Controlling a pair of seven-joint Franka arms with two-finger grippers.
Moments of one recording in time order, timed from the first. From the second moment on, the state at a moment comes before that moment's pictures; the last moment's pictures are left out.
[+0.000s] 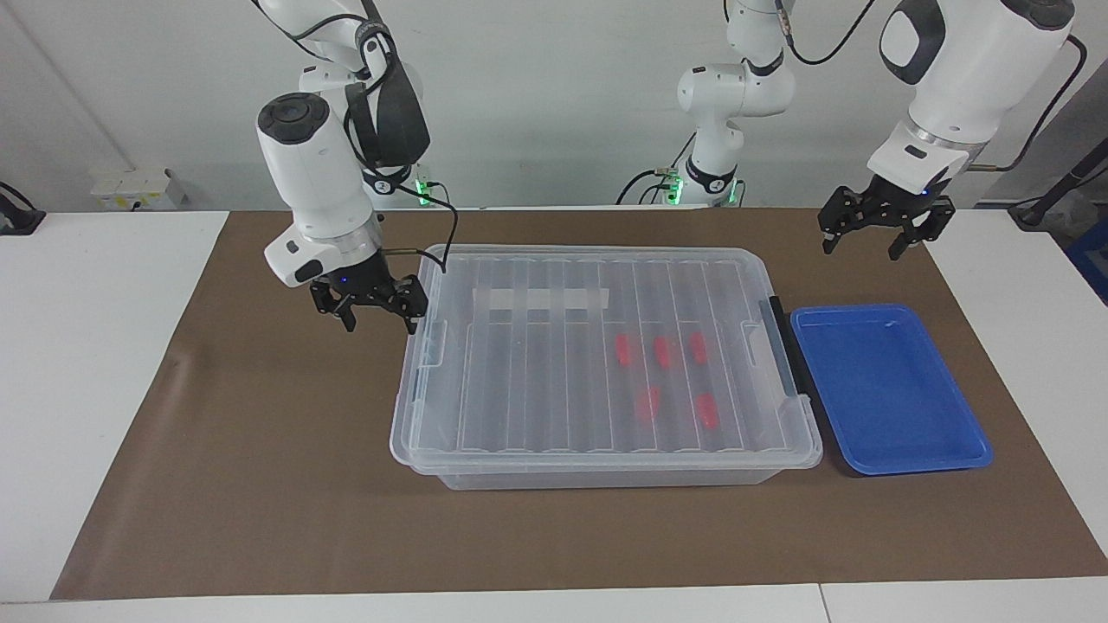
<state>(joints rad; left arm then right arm) -0.08 -0.01 0.03 -1.63 0.00 1.66 0.17 0.03 0.16 0.19 -1.74 -0.02 1.99 0.34</state>
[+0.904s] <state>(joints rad) -0.08 -0.01 0.03 -1.63 0.00 1.66 0.17 0.03 0.19 0.20 -1.76 -0.03 2.01 0.31</state>
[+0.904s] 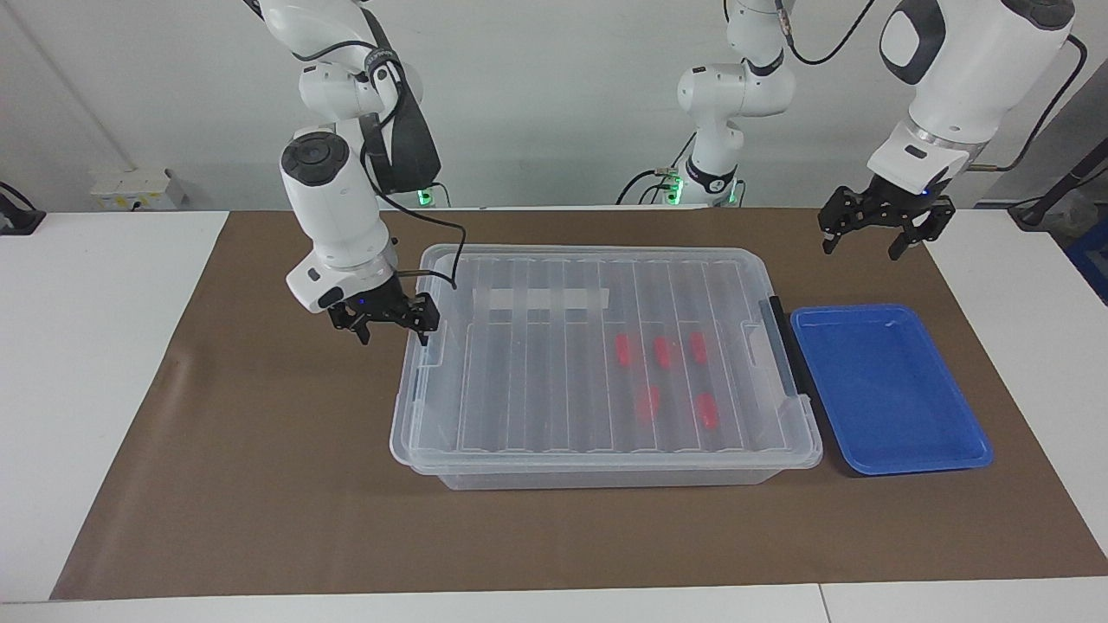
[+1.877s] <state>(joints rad) -0.08 -0.01 0.03 -1.63 0.00 1.66 0.17 0.00 0.19 0.09 -1.76 -0.05 1.98 0.04</state>
